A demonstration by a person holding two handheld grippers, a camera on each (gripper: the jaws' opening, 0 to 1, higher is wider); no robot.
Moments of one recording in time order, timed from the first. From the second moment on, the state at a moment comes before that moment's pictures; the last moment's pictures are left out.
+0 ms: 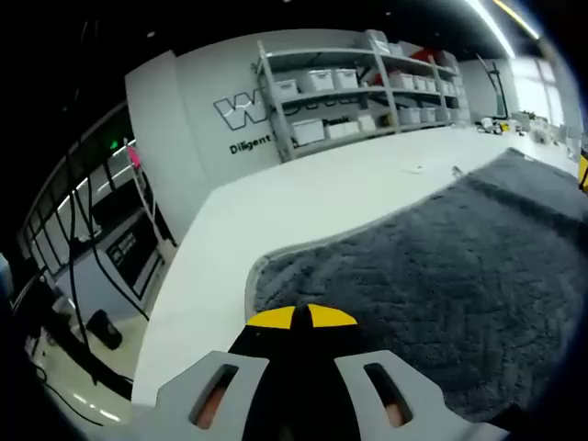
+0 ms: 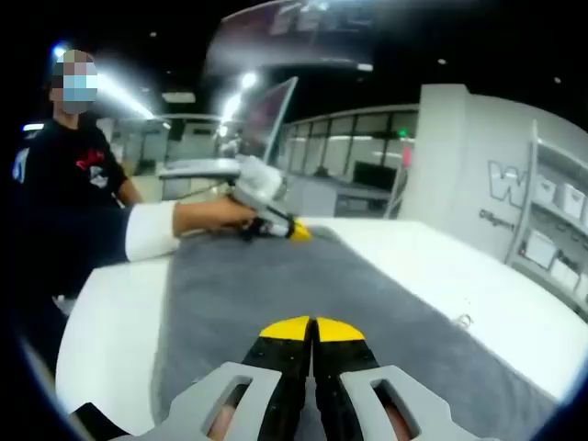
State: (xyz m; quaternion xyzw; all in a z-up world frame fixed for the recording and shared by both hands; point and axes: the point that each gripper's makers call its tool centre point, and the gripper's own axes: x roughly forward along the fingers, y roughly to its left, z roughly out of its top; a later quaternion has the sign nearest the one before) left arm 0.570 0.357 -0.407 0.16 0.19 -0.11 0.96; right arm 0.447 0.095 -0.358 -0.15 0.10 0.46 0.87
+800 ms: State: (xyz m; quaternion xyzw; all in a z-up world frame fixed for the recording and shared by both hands) left arm 0.564 0.307 -0.395 0.06 0.19 -0.23 0.95; right arm 0.493 0.006 -0.380 -0.16 0.15 0.42 0.88
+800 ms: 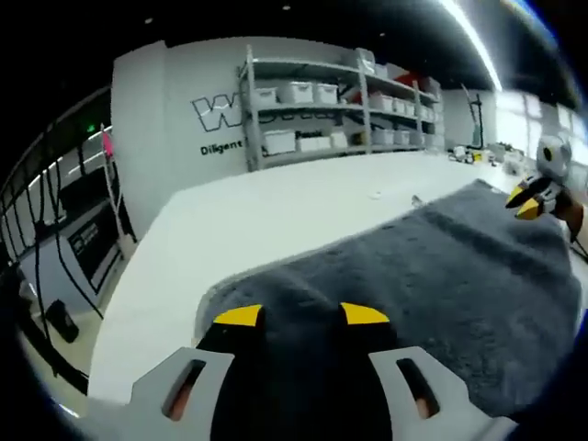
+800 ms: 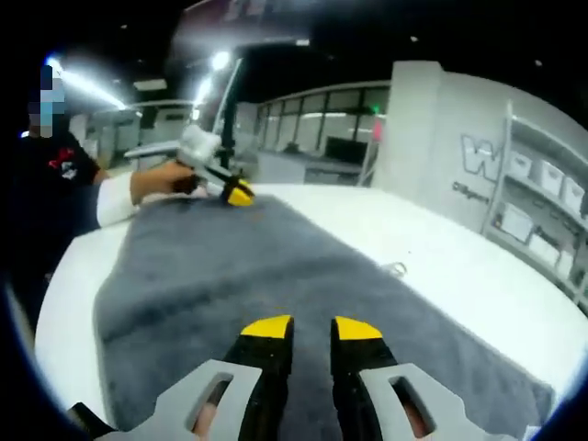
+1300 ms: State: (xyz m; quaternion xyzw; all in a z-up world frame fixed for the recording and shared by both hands) left arm 0.550 0.266 -0.397 0.10 0.19 -0.31 0.93; right arm 0.494 -0.018 -0.416 -0.16 0.22 0.42 0.87
